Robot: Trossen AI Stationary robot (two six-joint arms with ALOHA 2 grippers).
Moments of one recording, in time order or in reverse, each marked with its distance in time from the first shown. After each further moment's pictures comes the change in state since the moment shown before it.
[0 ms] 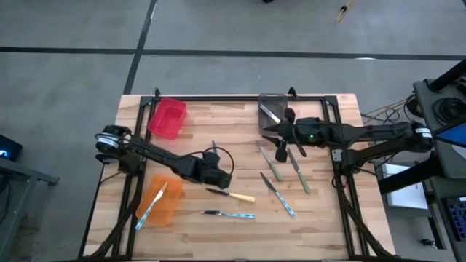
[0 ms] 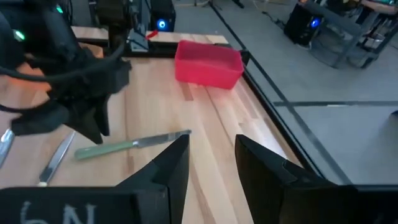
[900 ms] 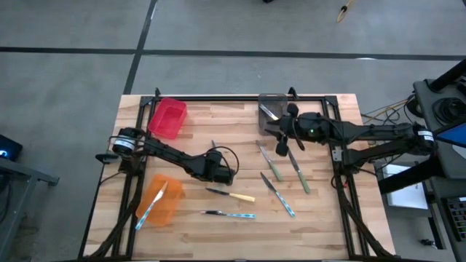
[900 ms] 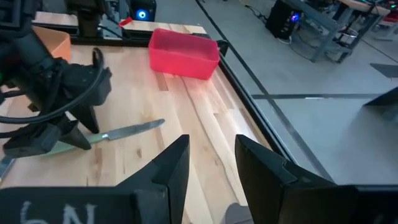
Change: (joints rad) left arm 0.059 0.167 0.048 -0.036 -0.055 -0.038; right arm -0.086 -0.010 -0.026 -0.001 0.000 -0.048
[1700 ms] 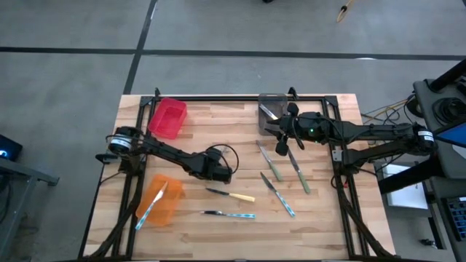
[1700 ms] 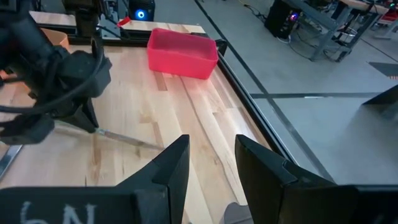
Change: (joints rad) left arm 0.001 -0.066 0.012 -0.098 -0.017 0.150; right arm -0.003 0.000 -0.002 0.001 -0.001 0.002
